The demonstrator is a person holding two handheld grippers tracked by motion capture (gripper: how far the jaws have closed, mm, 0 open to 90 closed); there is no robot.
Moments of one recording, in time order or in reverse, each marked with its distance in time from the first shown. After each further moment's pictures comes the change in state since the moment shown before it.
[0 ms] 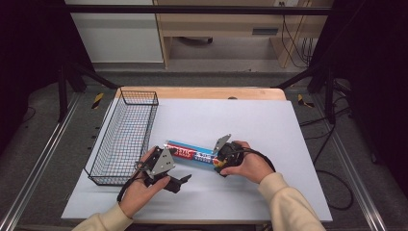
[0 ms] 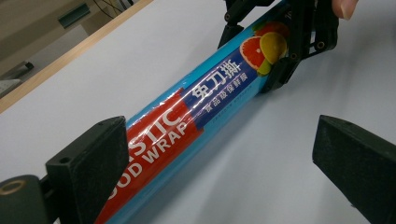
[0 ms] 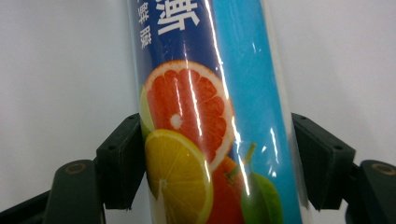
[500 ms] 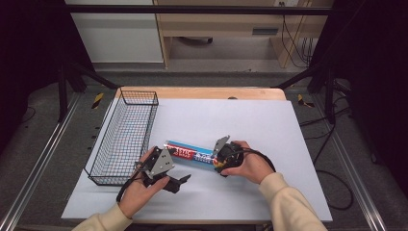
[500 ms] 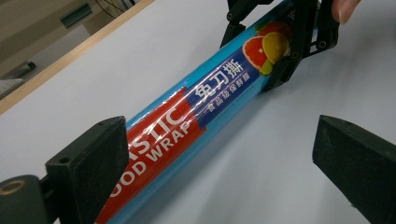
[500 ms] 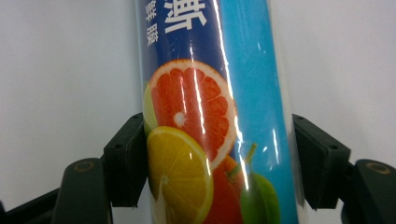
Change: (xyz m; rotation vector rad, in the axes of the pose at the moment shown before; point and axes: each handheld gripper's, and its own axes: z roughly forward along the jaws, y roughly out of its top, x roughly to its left) left arm 0.001 -0.001 -0.003 0.000 0.007 -0.003; right arm 0.002 0.001 -0.001 0.001 -0.011 -0.052
